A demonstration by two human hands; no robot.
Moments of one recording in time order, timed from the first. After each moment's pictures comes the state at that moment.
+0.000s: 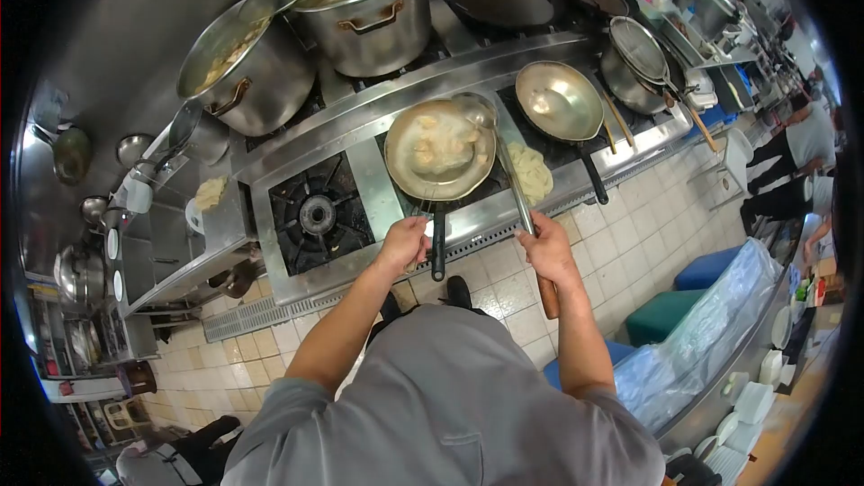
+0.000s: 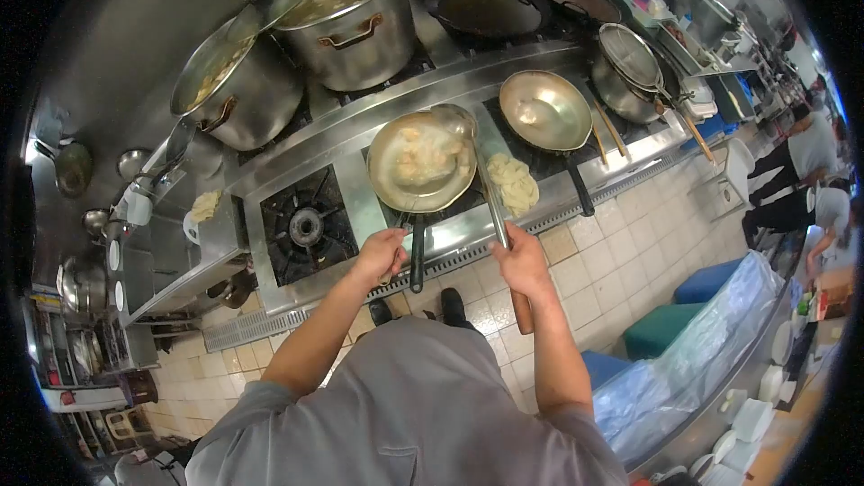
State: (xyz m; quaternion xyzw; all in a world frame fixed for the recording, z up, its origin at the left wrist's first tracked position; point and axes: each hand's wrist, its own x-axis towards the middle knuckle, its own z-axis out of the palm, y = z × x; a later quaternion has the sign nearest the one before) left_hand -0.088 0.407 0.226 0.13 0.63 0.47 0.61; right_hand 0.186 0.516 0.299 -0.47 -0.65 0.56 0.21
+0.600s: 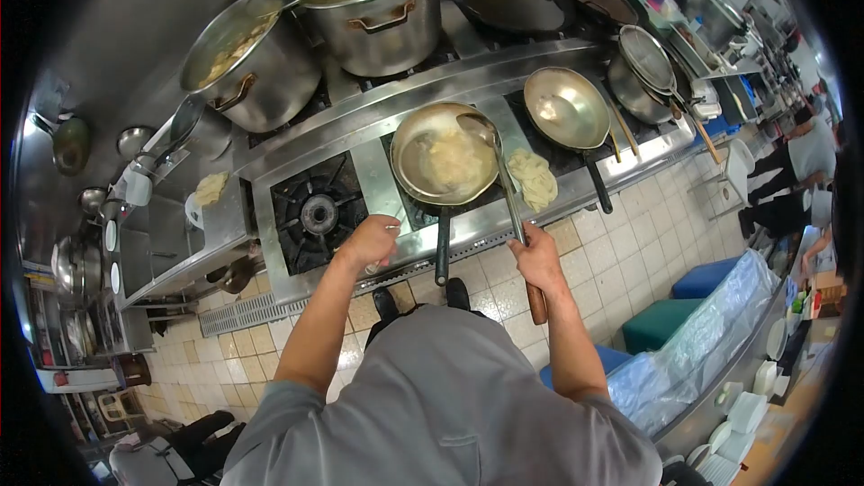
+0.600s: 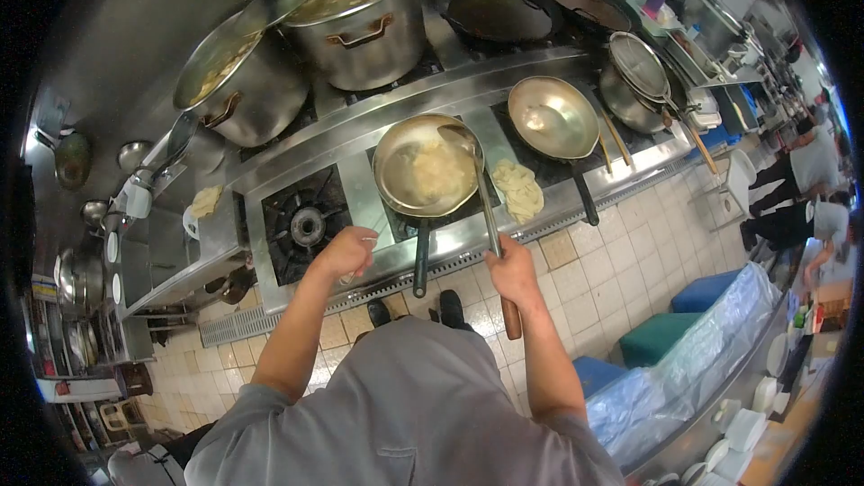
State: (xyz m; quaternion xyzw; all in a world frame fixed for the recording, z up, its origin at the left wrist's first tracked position) left_hand -0.153 0.390 0.272 0.34 0.77 0.24 0.49; right_hand 0.169 0.514 0.255 -0.48 -0.72 0.46 0.20
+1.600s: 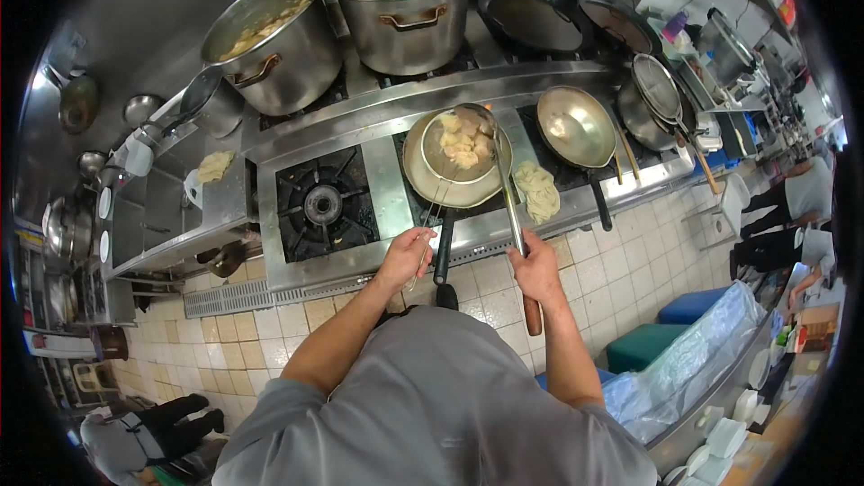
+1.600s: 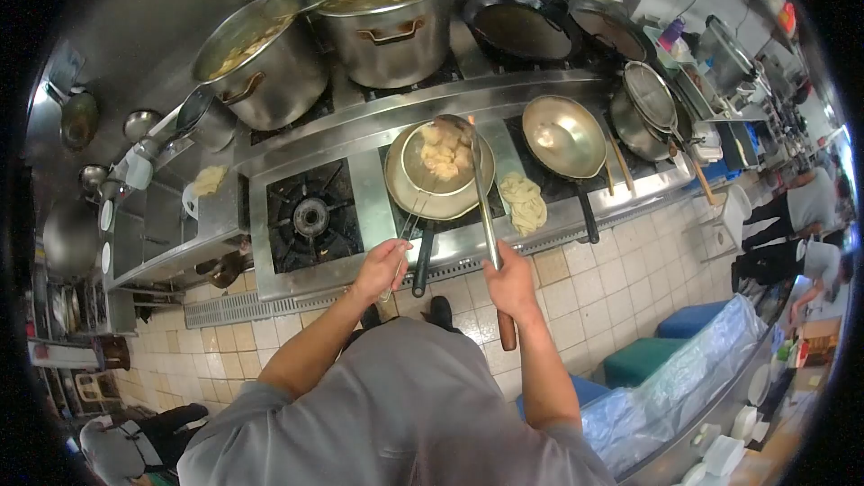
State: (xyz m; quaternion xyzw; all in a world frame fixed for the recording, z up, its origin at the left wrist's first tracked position) left_hand -0.086 0.365 0.225 0.24 0.60 0.54 0.54; right_hand 0.160 0.499 0.274 -0.42 -0.72 0.49 0.24
